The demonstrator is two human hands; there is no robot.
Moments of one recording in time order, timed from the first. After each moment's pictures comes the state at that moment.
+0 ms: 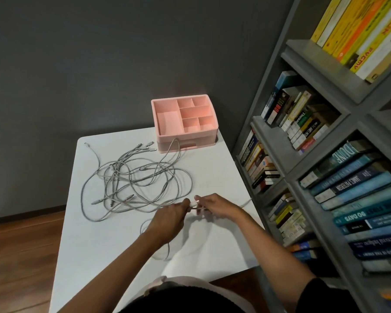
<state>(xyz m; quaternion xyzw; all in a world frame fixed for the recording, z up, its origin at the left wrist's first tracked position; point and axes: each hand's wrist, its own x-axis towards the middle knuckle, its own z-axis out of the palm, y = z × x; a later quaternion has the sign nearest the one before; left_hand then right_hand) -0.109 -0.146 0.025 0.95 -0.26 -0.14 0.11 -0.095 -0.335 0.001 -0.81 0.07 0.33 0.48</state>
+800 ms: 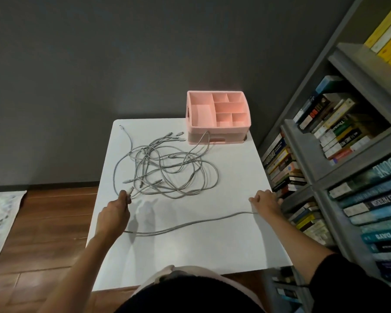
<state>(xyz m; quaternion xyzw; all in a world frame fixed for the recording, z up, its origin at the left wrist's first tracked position) -0.129 0.033 -0.010 0.98 0.08 -0.04 0.18 -0.092 -0.389 -0.059 -0.96 0.22 0.16 0.11</state>
